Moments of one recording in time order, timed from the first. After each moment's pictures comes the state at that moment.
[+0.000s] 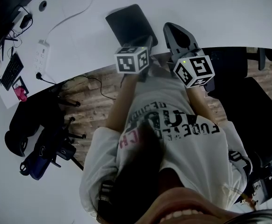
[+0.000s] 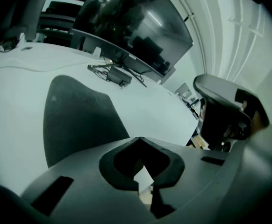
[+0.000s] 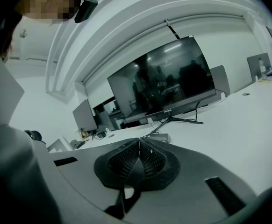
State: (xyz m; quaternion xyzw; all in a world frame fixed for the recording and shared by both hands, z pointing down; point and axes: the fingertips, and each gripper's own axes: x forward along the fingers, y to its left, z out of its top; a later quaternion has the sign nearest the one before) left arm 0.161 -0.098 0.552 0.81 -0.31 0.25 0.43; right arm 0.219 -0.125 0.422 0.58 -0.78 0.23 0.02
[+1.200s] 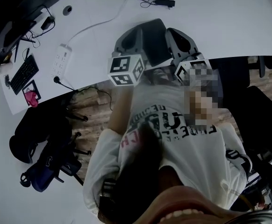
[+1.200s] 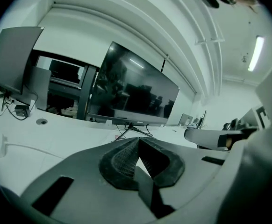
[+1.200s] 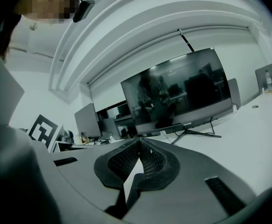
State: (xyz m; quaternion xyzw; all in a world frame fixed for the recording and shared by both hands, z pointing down) left arm 0.044 -0.200 0.407 0.88 -0.41 0.07 0.22; right arm 0.136 -0.160 0.375 0.59 -0.79 0.17 0.00
